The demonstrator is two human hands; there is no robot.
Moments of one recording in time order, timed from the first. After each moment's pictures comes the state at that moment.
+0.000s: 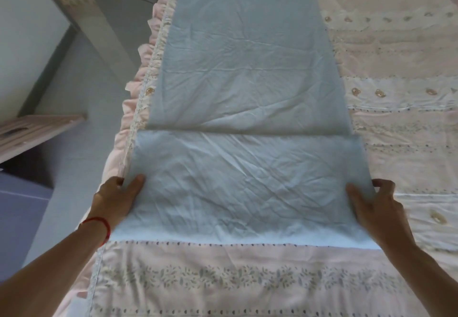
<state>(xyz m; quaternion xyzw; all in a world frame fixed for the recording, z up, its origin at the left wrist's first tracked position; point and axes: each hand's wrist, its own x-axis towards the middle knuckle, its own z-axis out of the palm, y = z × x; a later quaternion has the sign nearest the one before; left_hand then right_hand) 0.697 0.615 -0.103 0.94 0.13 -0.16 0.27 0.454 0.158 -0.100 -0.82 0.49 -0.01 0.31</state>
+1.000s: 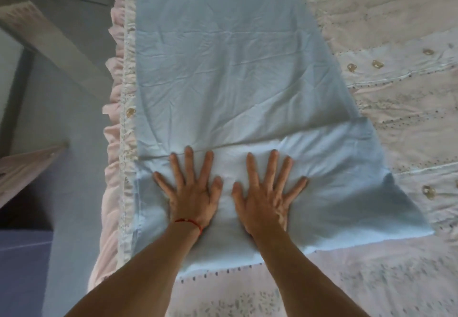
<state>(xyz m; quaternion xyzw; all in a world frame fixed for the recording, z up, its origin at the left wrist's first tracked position) 0.707 0.486 -0.156 0.96 -0.26 -0.10 -0.01 0.598 0.363 -0.158 -0.92 0.37 0.01 0.12</state>
